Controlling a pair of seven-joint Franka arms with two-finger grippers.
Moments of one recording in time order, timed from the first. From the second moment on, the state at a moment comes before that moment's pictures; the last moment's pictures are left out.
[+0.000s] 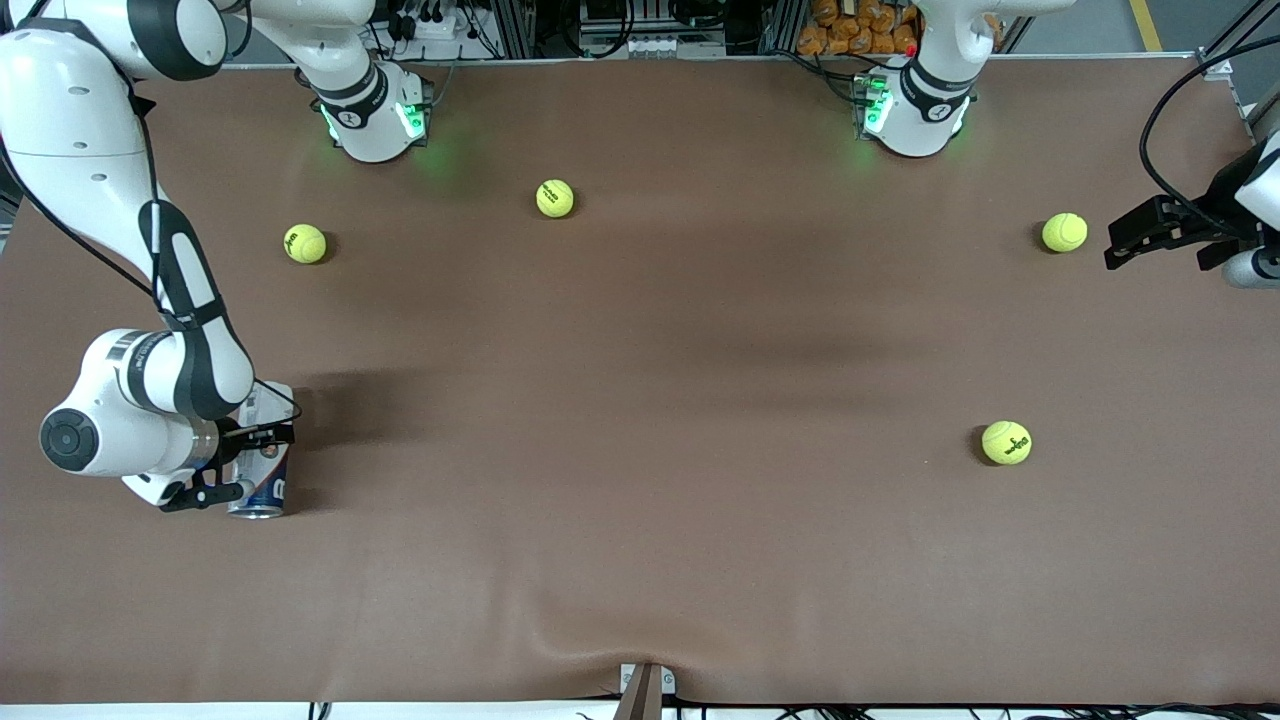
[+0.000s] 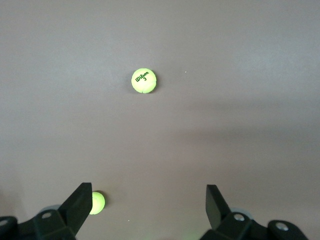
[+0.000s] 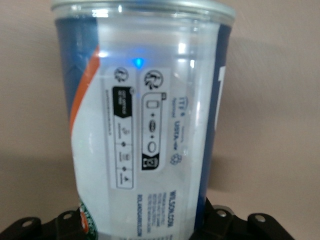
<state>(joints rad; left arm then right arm) -0.09 -0.01 0.07 -1.58 0.01 1.55 0.00 -0.15 0.73 0.02 -1.58 -0.01 2.12 -0.38</state>
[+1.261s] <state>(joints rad) -0.09 0.01 0.07 -1.59 -0.06 1.53 0.02 0.50 0.72 0.11 -1.47 -0.06 2.18 -0.84</state>
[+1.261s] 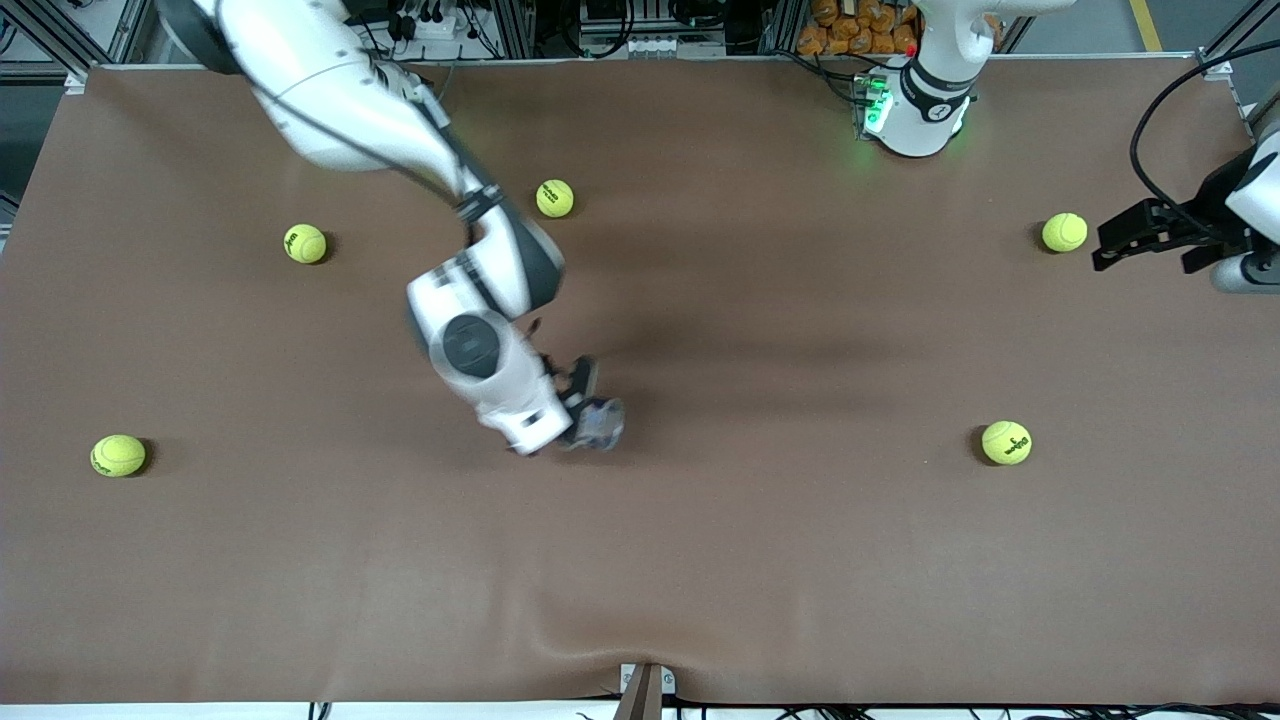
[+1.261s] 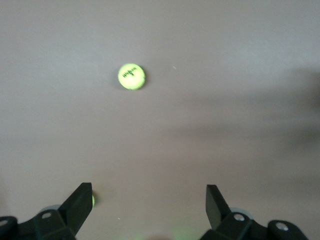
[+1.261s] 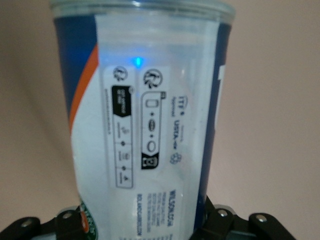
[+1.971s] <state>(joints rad) -0.02 0.15 0.06 -1.59 -0.26 1.49 0.14 0.65 0.82 0.09 -1.47 -0.31 2.27 -0.78</state>
